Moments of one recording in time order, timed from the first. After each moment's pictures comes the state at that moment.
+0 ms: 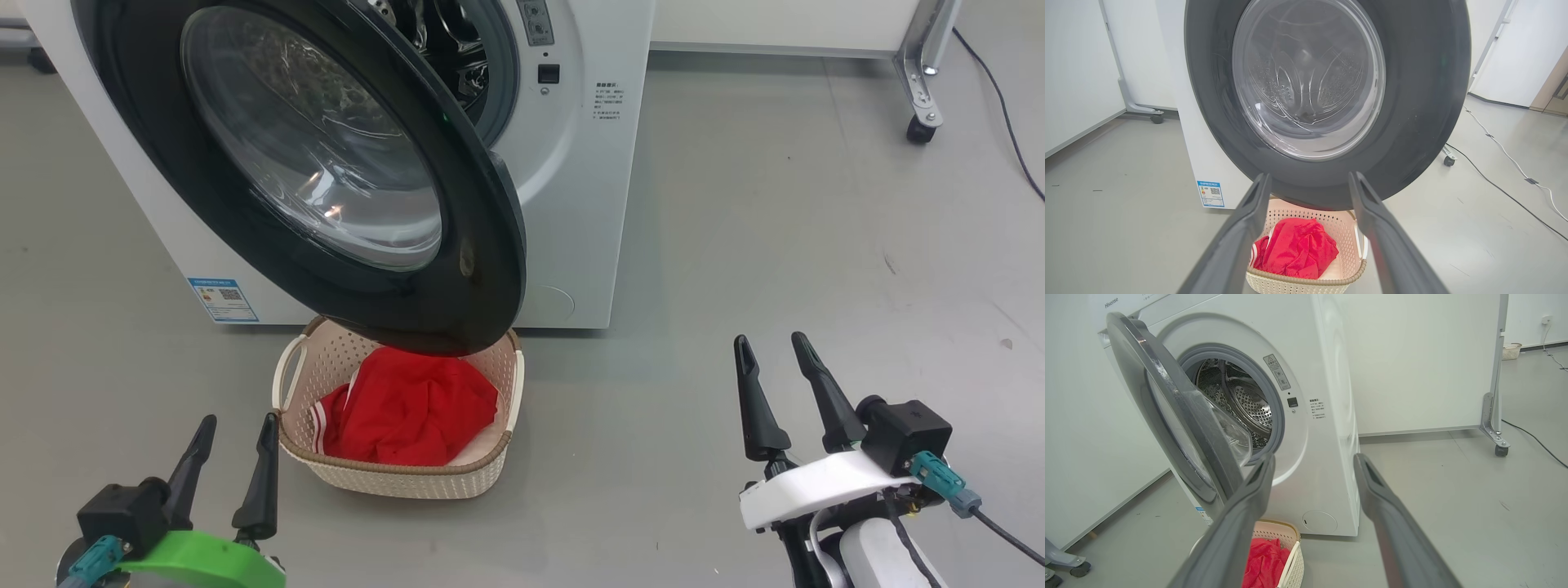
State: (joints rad) left arm -0.02 0.24 -0.26 0.22 -0.61 -0.08 -0.25; right arm -0.05 -0.05 0.23 0.17 0.42 0.11 -0.25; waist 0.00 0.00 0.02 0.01
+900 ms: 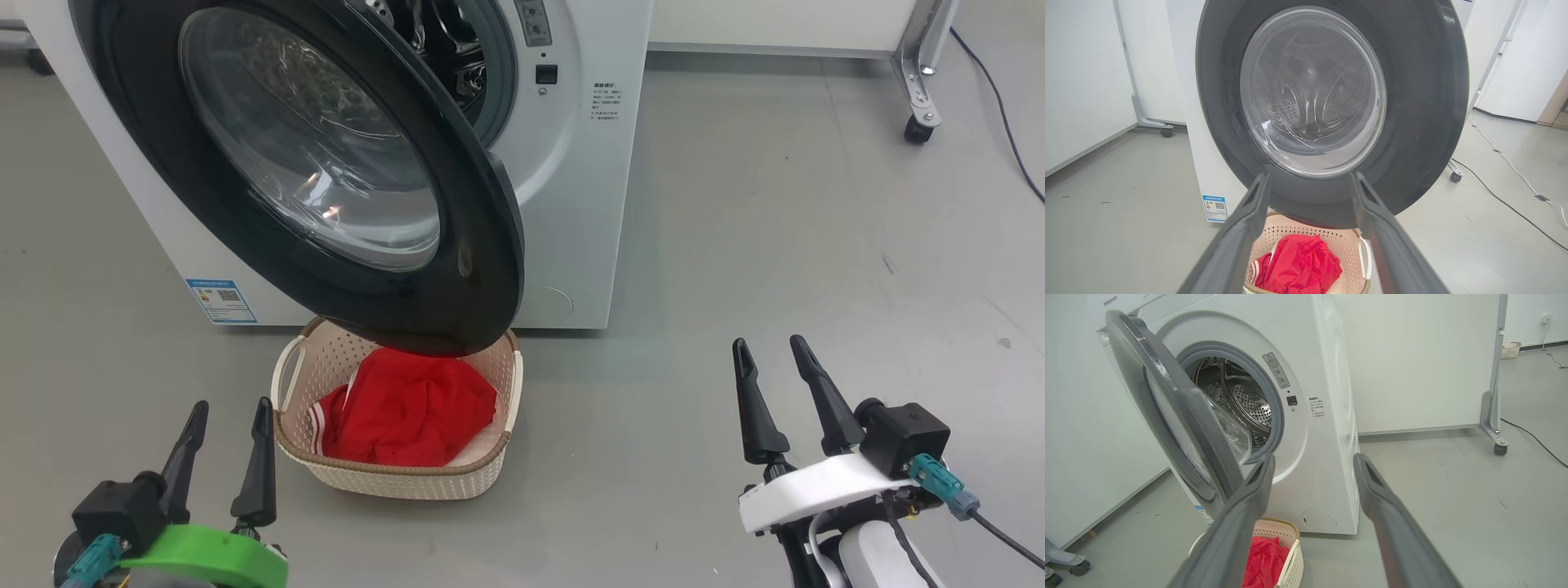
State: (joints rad) left arm -0.01 0.17 -0.18 0.19 -0.53 -0.09 -0.25; right arm -0.05 -0.05 0.23 0.17 0.42 0.11 -0.25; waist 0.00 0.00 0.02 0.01
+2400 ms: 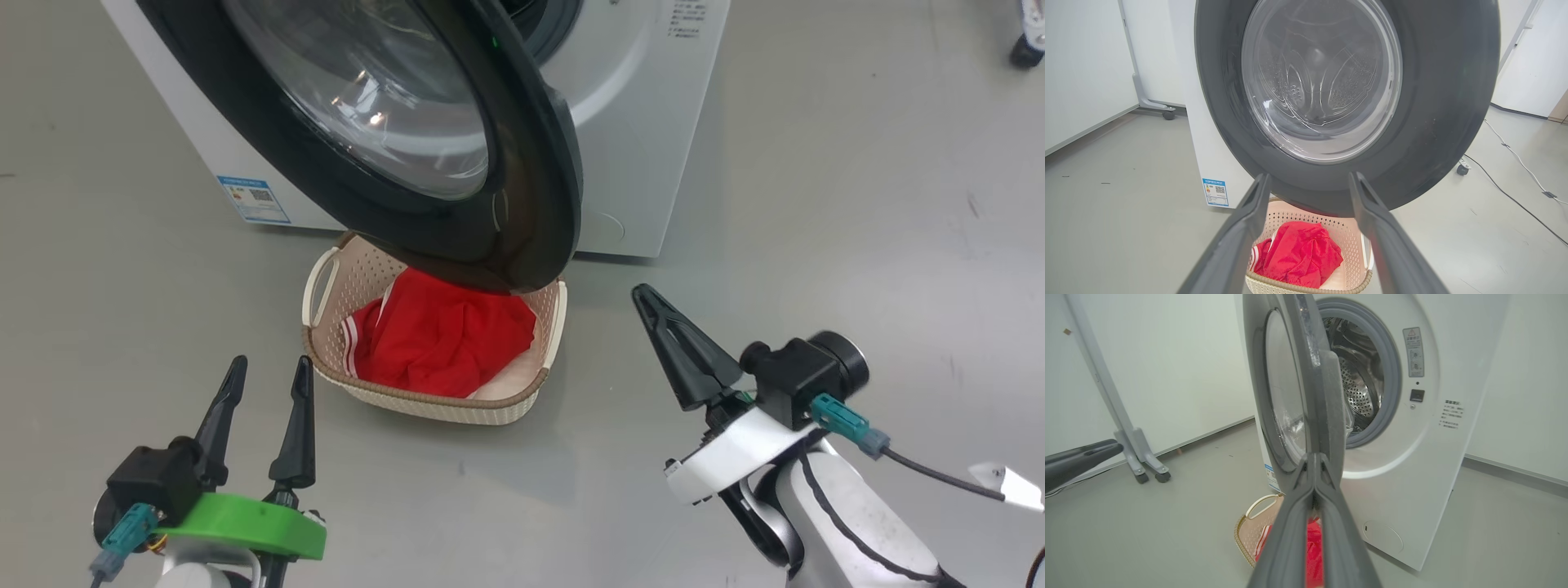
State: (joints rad) left arm -0.05 0.10 -0.18 0.15 -0.47 -0.12 -0.25; right arm -0.21 -0.12 0.47 0.12 0.31 0.12 -0.21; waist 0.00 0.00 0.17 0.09
